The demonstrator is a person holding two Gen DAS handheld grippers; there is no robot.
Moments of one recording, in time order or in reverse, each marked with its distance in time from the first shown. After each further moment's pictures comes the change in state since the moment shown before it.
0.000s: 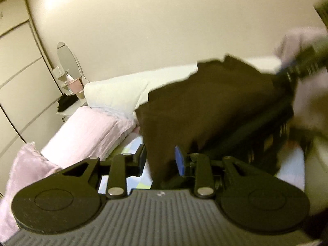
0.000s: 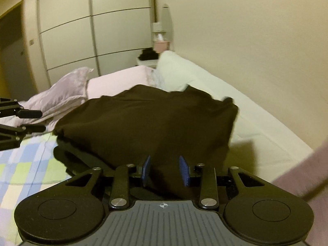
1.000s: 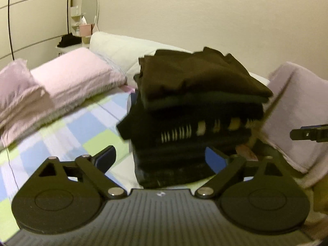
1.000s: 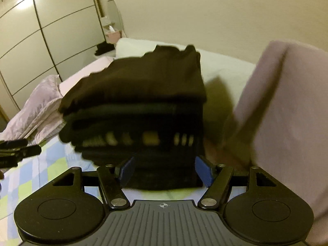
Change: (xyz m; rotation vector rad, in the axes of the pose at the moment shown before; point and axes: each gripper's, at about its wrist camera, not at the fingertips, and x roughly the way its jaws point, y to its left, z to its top) left arm -0.101 0.010 -0.104 -0.414 0.114 -0.121; right arm -0.093 0.094 -0.088 0.290 0.073 -0.201
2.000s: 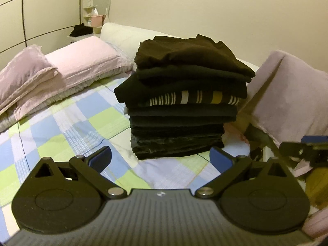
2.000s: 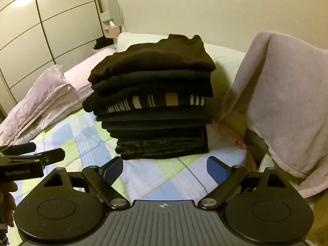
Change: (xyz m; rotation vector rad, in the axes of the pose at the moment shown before) left arm -0.055 -0.059 -0.047 -0.050 0.035 0.076; right arm -0.067 0.059 -0.074 -0.015 0.012 -0.038
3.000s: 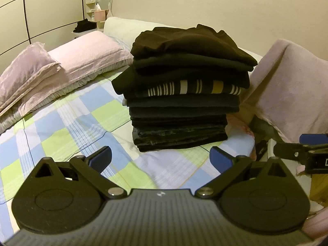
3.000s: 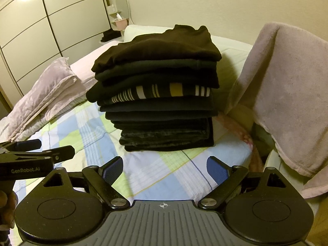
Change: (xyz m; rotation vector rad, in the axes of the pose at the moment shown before) left arm 0.008 -0.020 -0.009 0.025 0.036 0.046; right arm 0.010 -0.007 -0.006 -0.013 0.039 0.043
